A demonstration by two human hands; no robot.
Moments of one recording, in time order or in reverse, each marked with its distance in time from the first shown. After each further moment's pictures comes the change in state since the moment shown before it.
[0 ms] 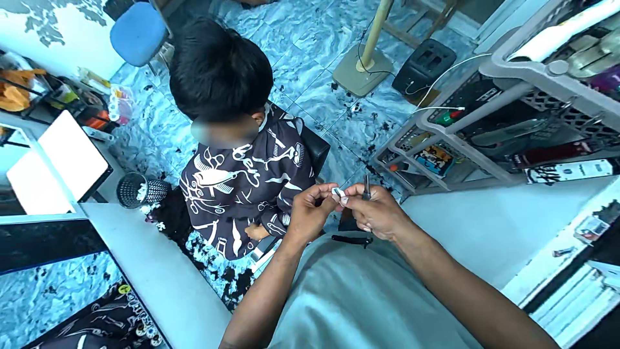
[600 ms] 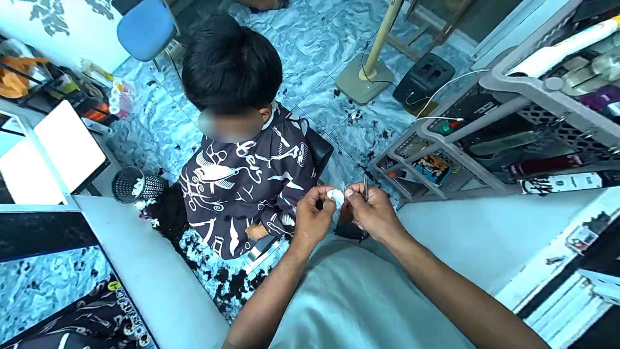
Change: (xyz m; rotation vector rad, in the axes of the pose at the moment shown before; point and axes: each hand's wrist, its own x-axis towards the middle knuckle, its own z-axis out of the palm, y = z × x) left_hand -0.009 -0.017 0.003 0.121 0.173 0.091; right_hand 0.010 0.020 0.011 -0.320 0.217 -0.190
